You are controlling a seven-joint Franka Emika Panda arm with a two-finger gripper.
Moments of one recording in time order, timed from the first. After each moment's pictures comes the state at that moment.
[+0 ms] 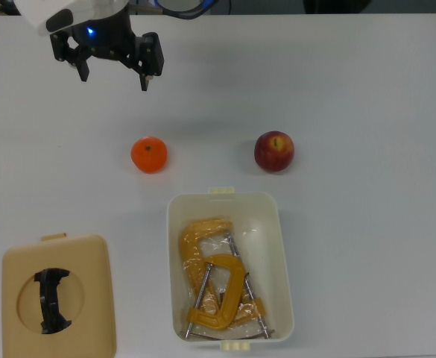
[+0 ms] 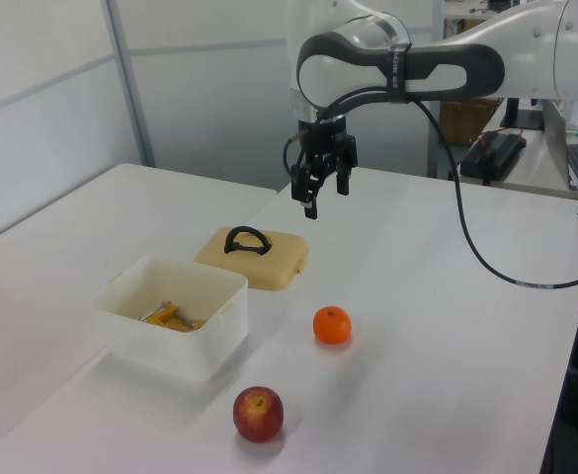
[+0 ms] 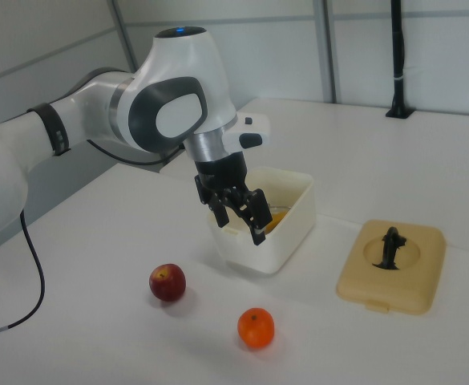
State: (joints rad) arm 0.08 0.19 -0.18 -1.49 -0.01 1.69 0.05
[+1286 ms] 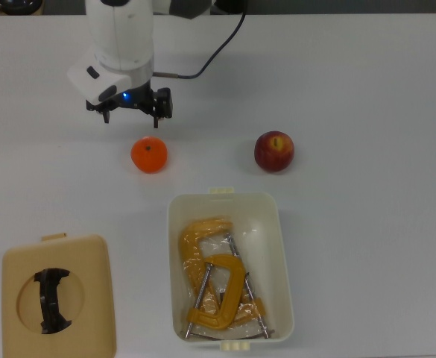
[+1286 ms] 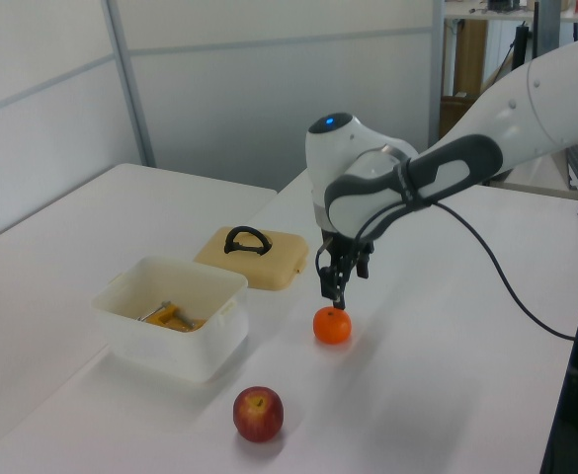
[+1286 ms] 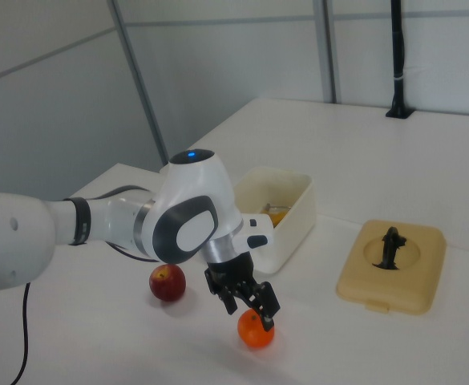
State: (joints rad) arm 0.10 0.17 -0.18 -1.98 -0.11 2.14 0.03
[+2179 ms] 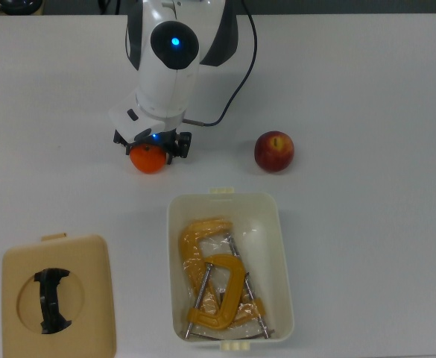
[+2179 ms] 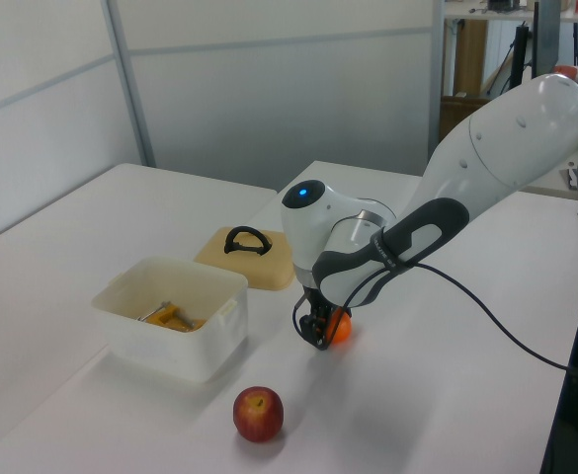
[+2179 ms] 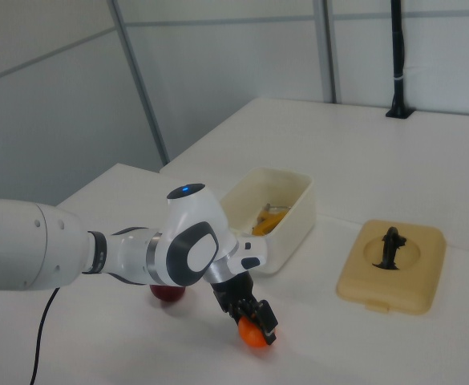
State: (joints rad) arm 0.17 0.33 -0.17 -1.98 -0.24 2.32 0.28
